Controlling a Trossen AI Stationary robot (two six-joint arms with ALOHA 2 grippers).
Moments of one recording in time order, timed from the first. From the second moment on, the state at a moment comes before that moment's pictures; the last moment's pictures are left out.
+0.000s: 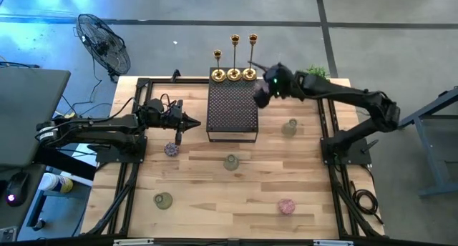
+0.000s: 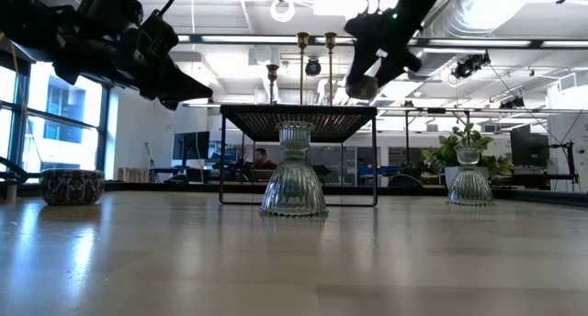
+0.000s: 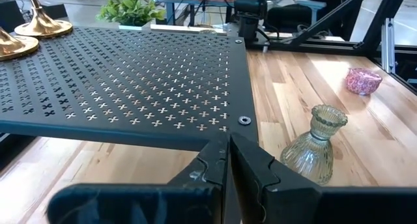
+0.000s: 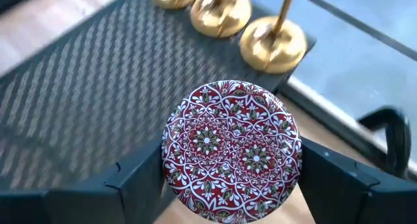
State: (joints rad) left arm 0.39 0.91 0.27 0.45 0.32 0.05; right arm -0.41 1.43 1.26 -0.63 0.24 0.33
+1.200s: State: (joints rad) left arm 0.39 0.91 0.27 0.45 0.33 0.05; right arm -0.52 1.73 1.47 -0.66 0.13 0.15
